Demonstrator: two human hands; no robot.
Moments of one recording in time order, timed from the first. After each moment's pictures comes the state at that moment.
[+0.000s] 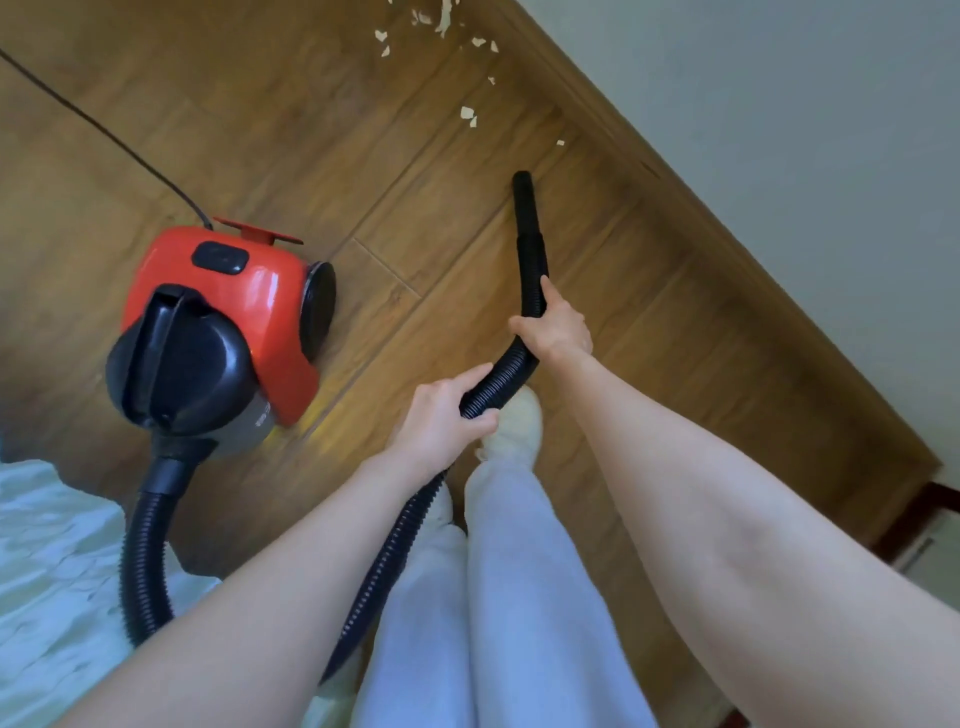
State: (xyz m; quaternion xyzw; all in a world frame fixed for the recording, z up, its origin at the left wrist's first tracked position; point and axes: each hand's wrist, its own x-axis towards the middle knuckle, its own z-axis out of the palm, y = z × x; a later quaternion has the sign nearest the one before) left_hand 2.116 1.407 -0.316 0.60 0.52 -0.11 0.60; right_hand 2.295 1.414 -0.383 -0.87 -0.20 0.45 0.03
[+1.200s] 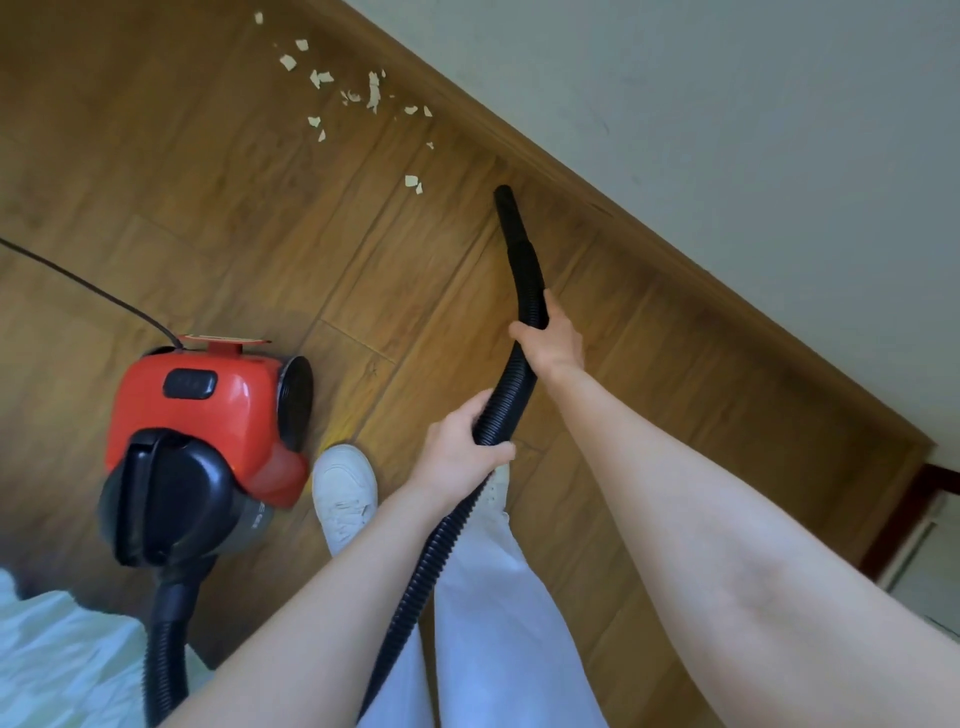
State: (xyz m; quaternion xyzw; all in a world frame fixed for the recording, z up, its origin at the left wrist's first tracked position) left_hand 2.187 1.459 -0.310 0.51 0.50 -0.13 0.69; right_hand 2.353 1.455 -0.372 -0.86 -0.07 0.46 0.20
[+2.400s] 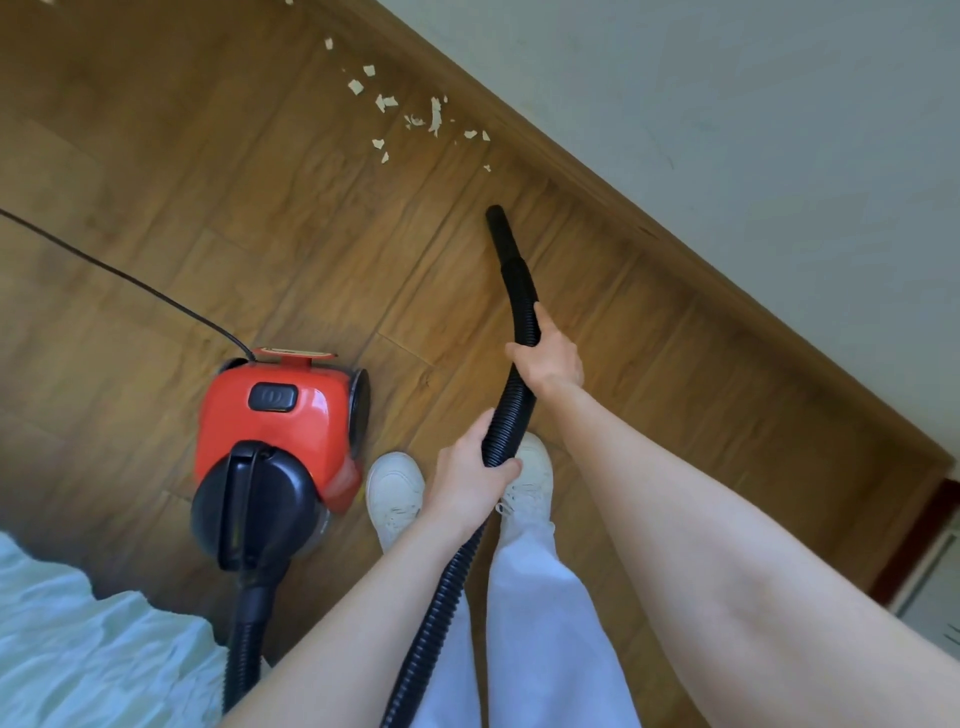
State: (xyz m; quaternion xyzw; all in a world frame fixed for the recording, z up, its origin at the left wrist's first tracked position) left_hand 2.124 1.503 -0.289 0.51 0.53 -0.14 0.66; right_hand 2.282 1.518 -0.364 -0.89 -0.14 0.43 0.07
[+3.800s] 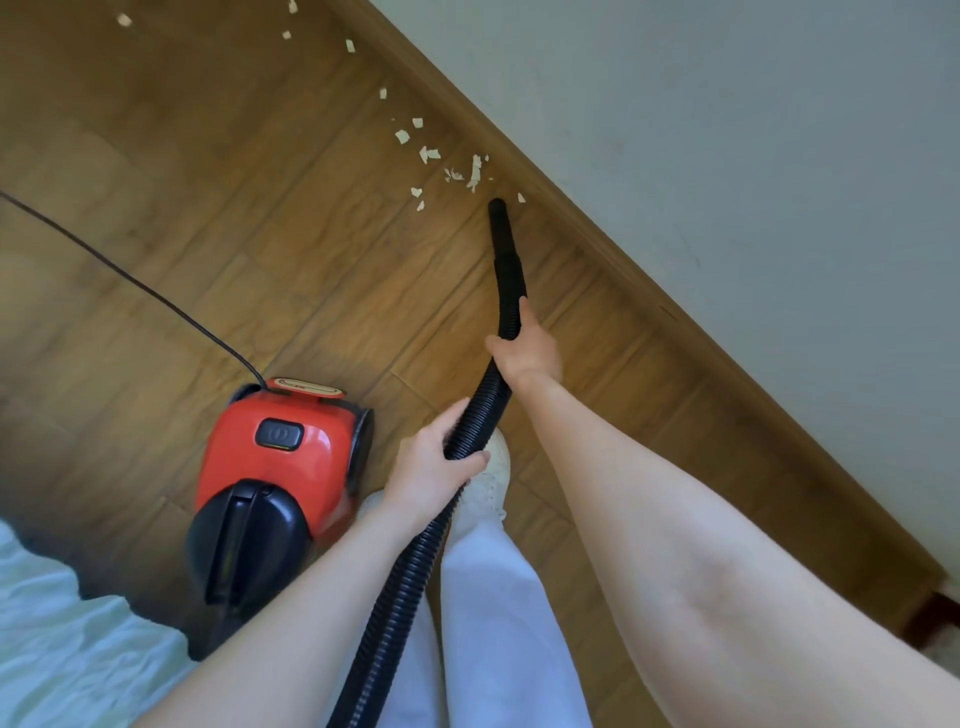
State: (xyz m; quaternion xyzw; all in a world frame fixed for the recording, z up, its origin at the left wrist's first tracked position) left_hand 2.141 1.586 -0.293 0.48 0.58 -0.05 0.66; right_hand 2.303 1.621 -0.360 -0.86 -0.19 0.48 0.08
